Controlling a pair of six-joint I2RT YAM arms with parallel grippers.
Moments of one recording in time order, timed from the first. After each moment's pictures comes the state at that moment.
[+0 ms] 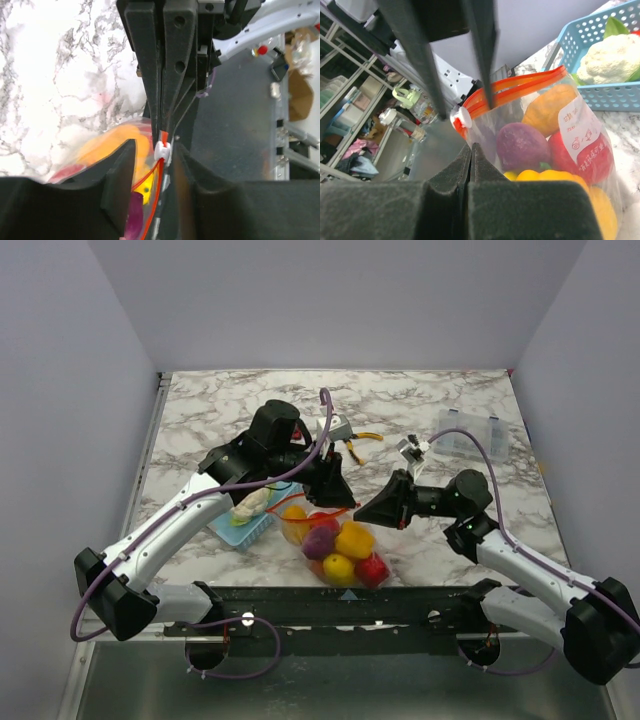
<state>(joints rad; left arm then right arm) -0.71 1.28 1.31 -0.57 0.81 -0.18 0.55 1.01 0.48 0.71 -0.96 0.82</state>
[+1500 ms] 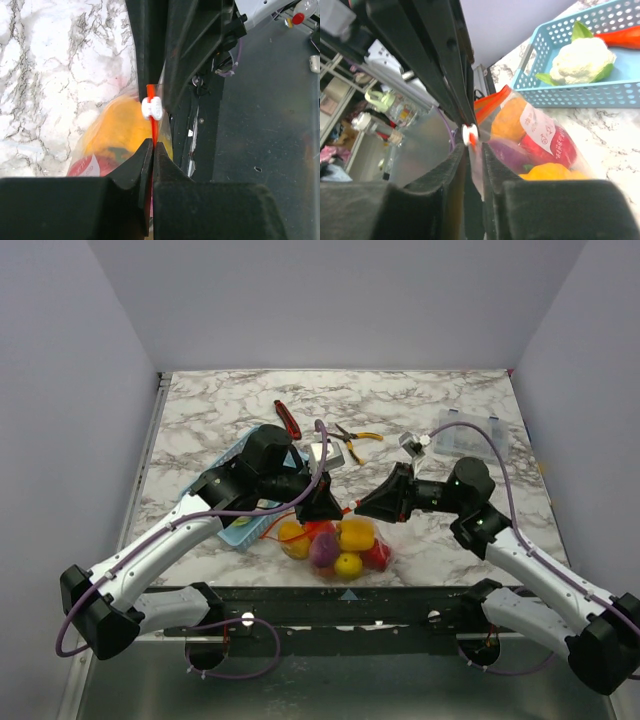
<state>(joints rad) -0.75 1.14 1.11 -0.53 0.73 -0.03 0.55 0.94 0.54 0.46 -0.90 0.69</state>
